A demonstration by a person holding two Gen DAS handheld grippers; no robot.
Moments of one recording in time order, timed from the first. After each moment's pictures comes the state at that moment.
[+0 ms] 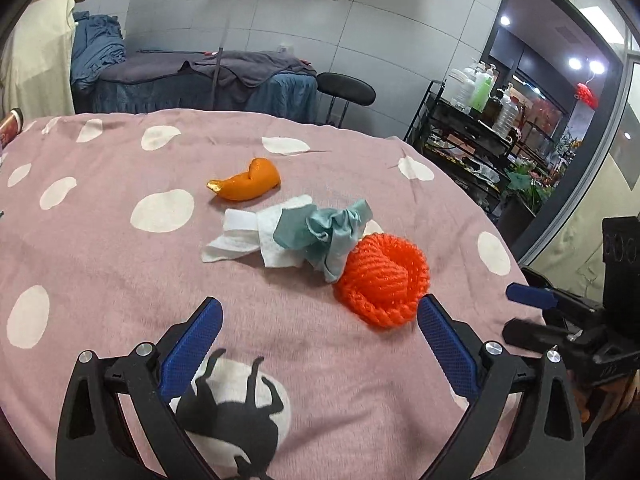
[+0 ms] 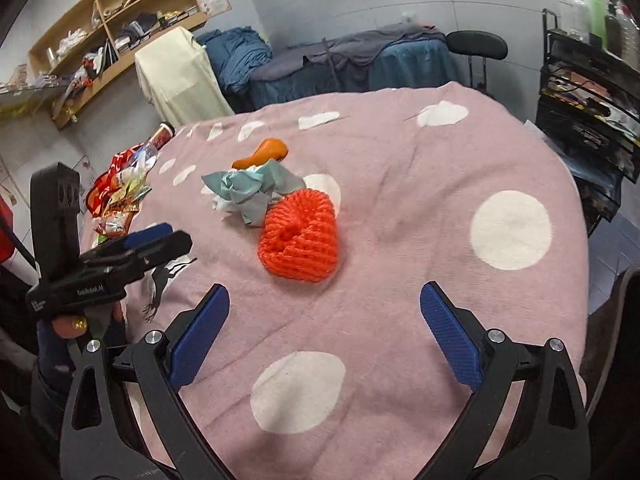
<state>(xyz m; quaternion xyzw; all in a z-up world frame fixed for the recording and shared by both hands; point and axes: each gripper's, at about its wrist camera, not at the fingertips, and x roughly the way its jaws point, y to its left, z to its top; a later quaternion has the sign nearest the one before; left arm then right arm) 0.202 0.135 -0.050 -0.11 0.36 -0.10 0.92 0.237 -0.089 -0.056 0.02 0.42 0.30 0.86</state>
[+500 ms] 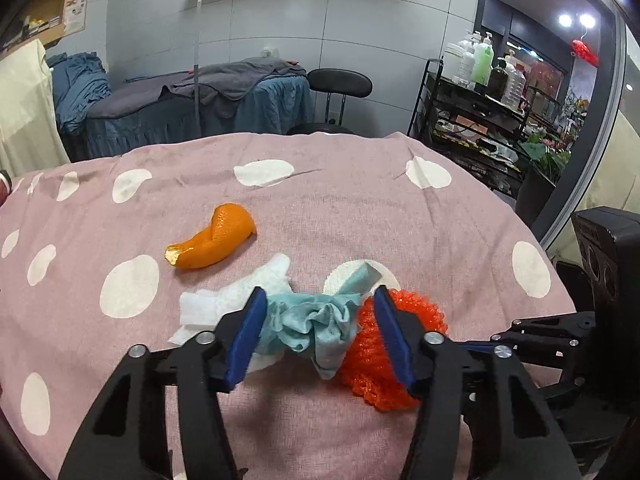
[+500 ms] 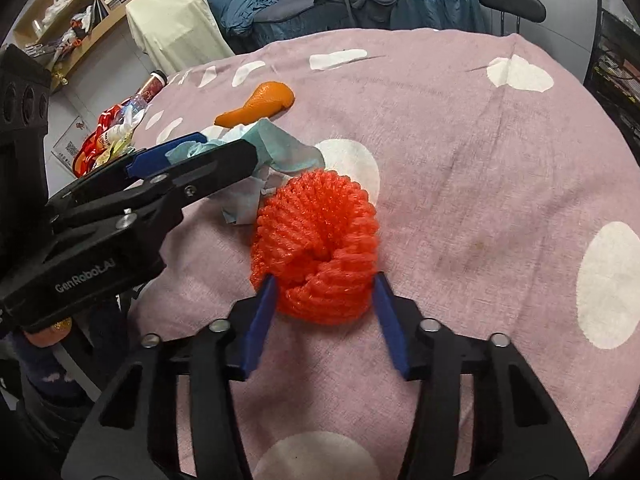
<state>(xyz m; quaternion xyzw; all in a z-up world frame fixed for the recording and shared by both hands) 0.262 0.099 -0.054 -0.02 0.37 -0.08 0.93 0.294 -0.031 -0.095 0.00 0.51 0.31 0.80</state>
